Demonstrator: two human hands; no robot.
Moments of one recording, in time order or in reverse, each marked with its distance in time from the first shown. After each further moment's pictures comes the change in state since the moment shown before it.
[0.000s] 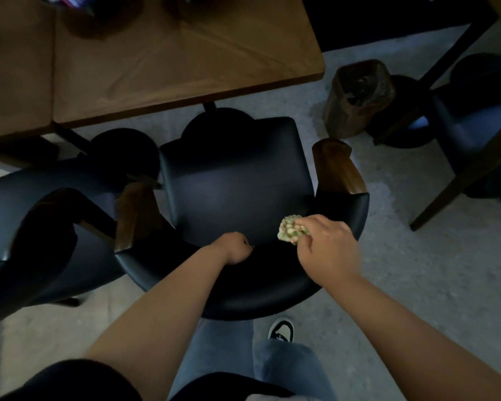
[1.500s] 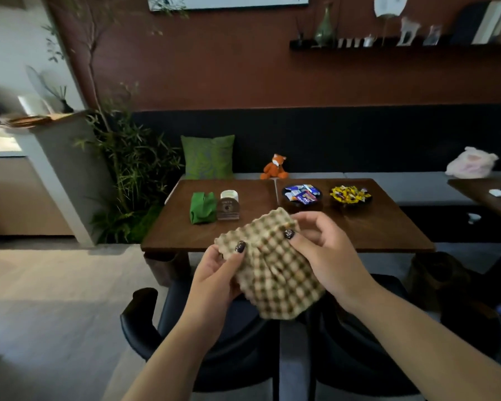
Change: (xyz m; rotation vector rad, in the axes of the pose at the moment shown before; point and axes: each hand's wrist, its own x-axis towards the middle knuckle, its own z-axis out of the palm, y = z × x) left_hand -0.541 -0.343 -0.101 -1.552 0.799 0.887; right_hand -0.165 -0.561 -0.097 1.016 -0.055 -0.298
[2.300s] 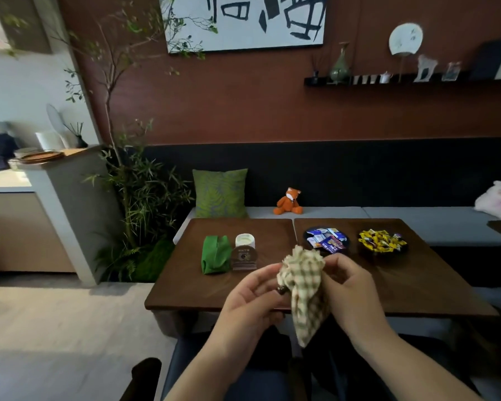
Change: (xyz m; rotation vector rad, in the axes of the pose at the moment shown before) left_hand 0.135 0.031 -0.018 -0.008 -0.184 -0.060; right_hand 0.138 0.027 0.038 -0.124 0.237 -0.137
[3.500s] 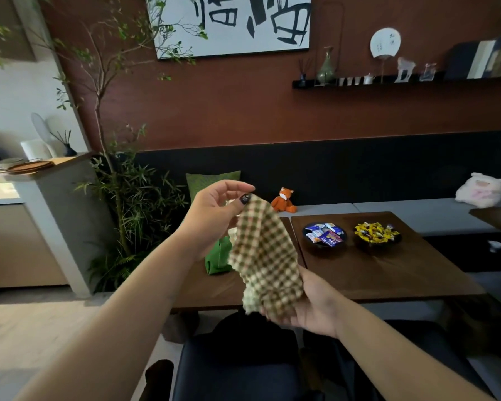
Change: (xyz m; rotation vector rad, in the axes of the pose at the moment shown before) left_hand 0.045 0.132 -0.047 0.525 -0.001 0.321; right_hand 0.002 0.030 0.068 0.549 -0.540 0.828
